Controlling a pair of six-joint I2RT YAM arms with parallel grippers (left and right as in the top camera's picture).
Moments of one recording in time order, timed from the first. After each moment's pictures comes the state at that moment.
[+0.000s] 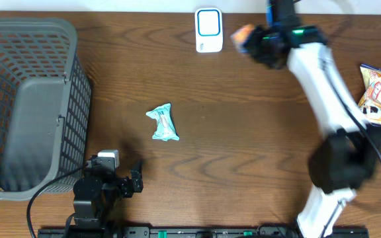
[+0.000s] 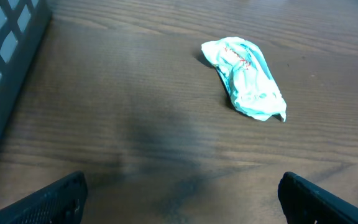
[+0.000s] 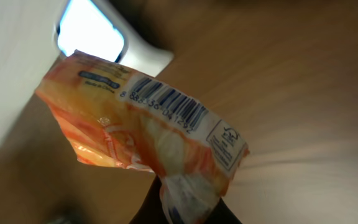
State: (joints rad) left arm -0.06 0.08 0.17 -0.67 0.13 -0.15; right arm 0.18 1.95 1.85 -0.90 -0.07 0.85
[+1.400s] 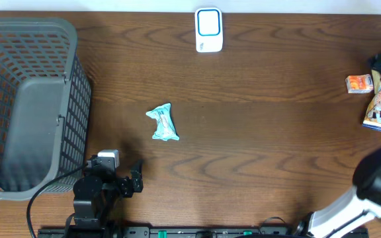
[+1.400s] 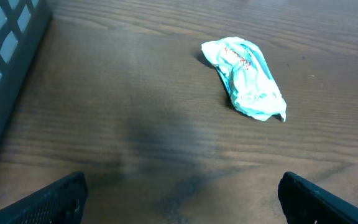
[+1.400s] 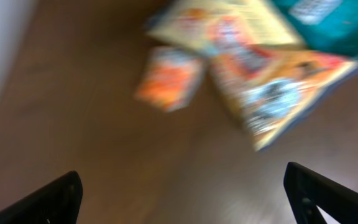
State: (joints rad) left arm -0.06 0.08 0.17 -0.67 0.13 -0.15; right arm -0.44 1.88 1.86 -1.07 0.08 0.64
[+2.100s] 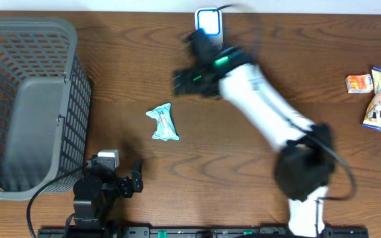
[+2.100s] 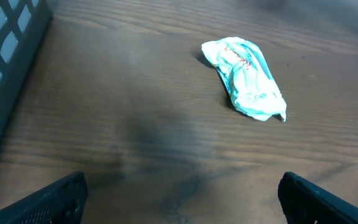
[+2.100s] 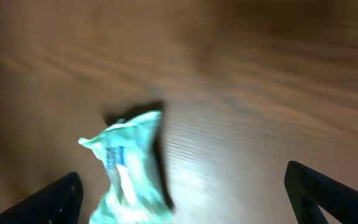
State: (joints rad) left arm -0.06 0.08 0.17 -0.67 0.13 -0.15; right arm 0.66 2.11 1.83 -0.89 -0.07 0.50
